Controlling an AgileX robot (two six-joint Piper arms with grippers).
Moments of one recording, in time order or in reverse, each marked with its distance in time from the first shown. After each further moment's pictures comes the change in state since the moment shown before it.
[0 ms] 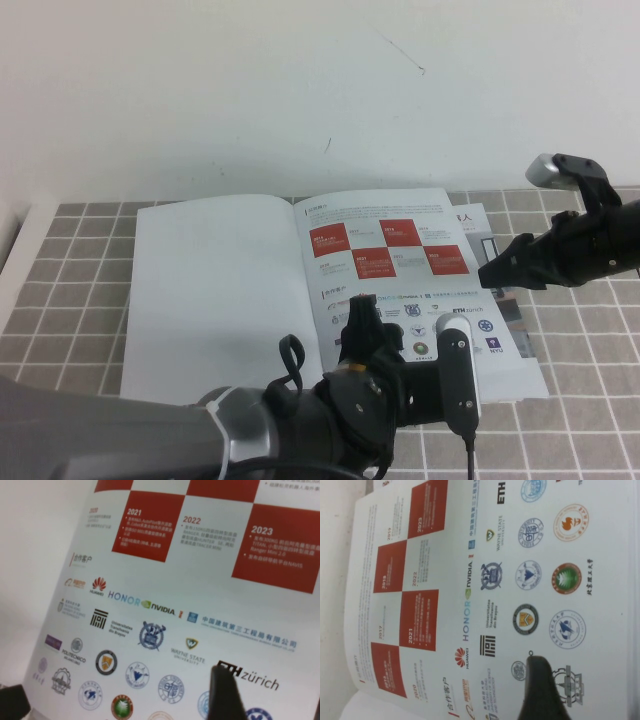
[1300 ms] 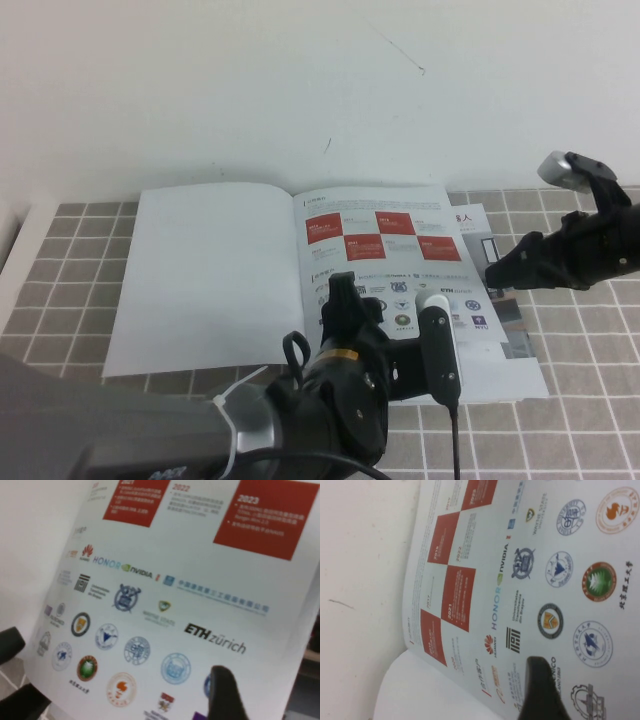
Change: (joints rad) right arm -0.025 0.000 0.000 0.000 0.048 0.046; left arm 0.023 0.037 0.000 0.186 -0.151 -0.194
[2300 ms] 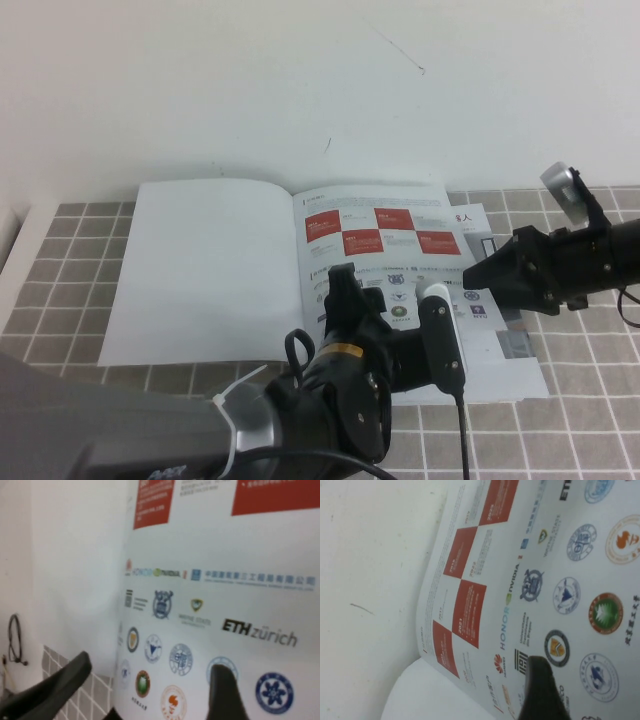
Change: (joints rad) right arm -0.024 0.100 0.000 0.198 0.182 0.151; left arm 0.003 0.000 0.000 0.105 -0.030 -0.139
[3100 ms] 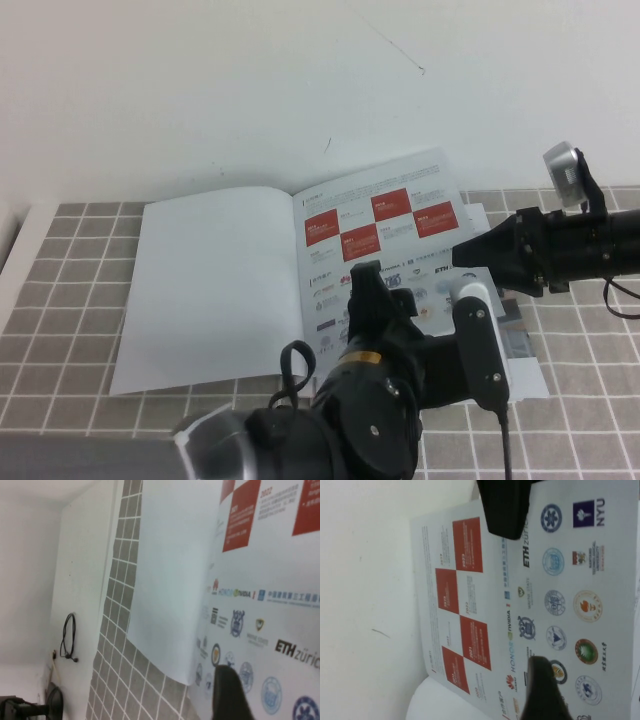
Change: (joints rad) right arm 0.000 0.000 0.000 0.158 0.112 -0.141; left arm -0.109 -0.133 0.000 -0.221 0.009 0.177
